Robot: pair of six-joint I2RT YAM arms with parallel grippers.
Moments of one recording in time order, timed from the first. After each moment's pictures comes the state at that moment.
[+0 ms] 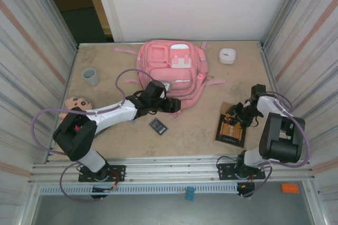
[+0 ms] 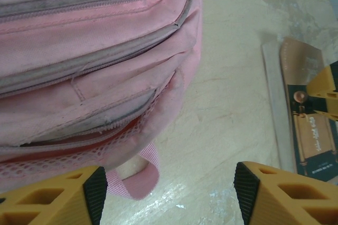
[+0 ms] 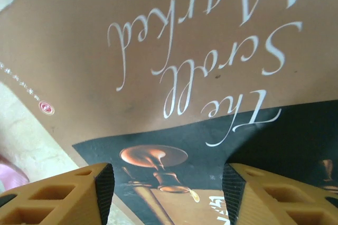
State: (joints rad) left arm -0.76 1.58 0.95 -0.13 0.19 -0.57; right arm -0.19 1.46 0.76 -0.78 -0.39 0.54
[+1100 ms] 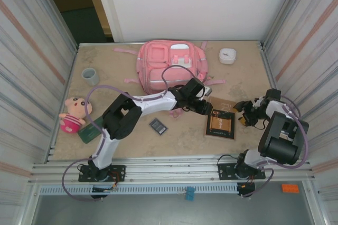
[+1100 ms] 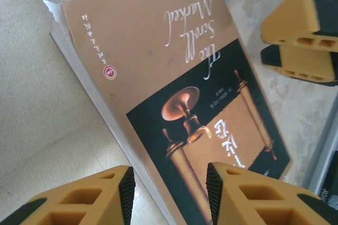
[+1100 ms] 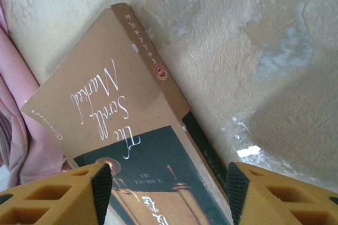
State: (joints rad) left arm -0.94 2.14 1.57 -0.30 0.34 -0.45; right arm -0.43 1.45 0.71 -0.64 -0.59 0.44
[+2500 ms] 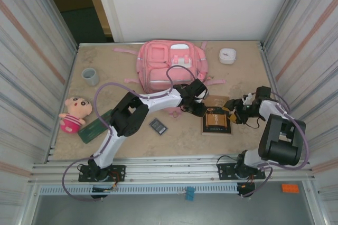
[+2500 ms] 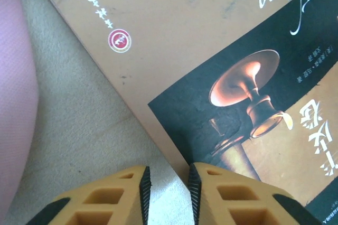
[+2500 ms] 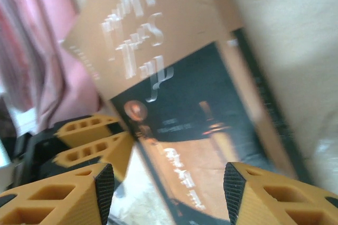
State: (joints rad) left arm -0.93 2.25 1.72 -0.56 0.23 -0.38; right arm -0.29 1.44 0.69 -0.61 -0.71 0.46
